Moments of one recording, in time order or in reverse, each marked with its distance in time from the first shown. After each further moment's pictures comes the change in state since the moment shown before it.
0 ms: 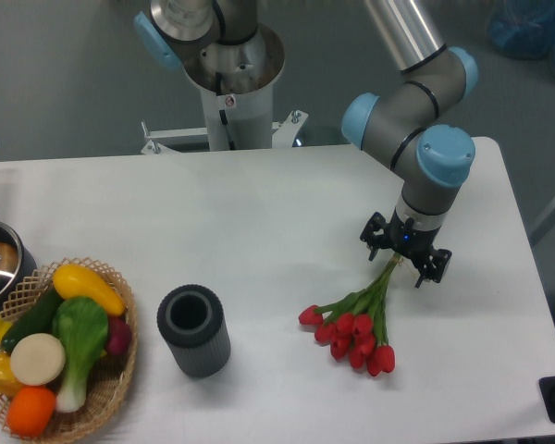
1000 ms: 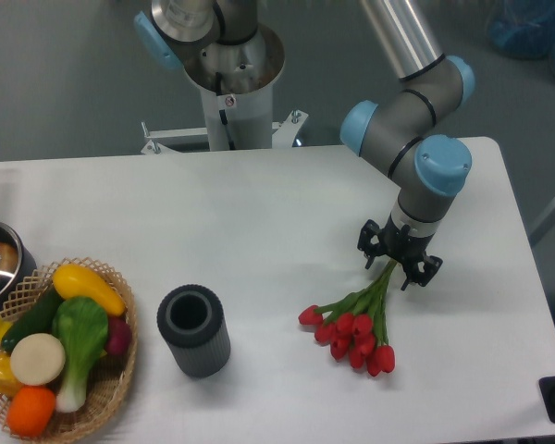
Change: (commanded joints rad) arm -0.002 -0.012 0.005 0.000 0.003 0.000
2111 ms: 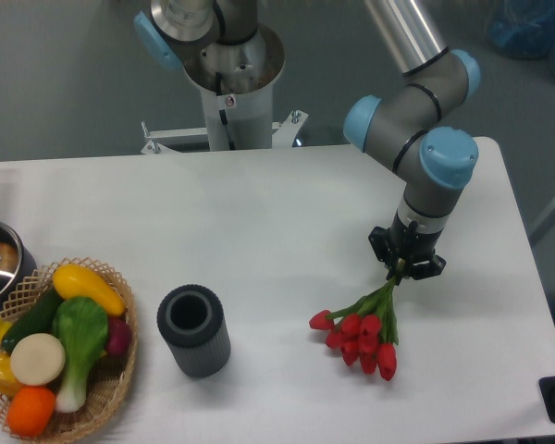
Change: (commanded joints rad) arm -0.026 0.078 0.054 0.000 -0.014 -0.110
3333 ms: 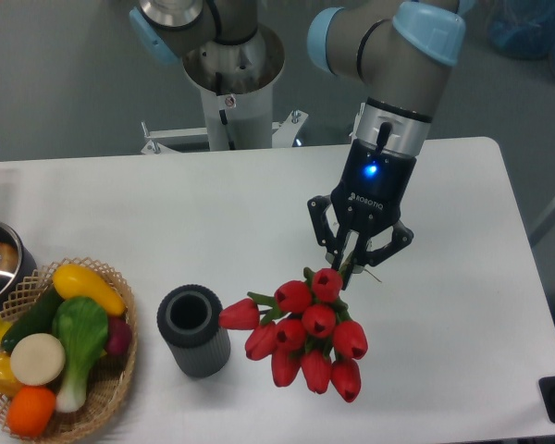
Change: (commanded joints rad) arm -0.051 0.200 0.097 0.000 -0.511 -0.250
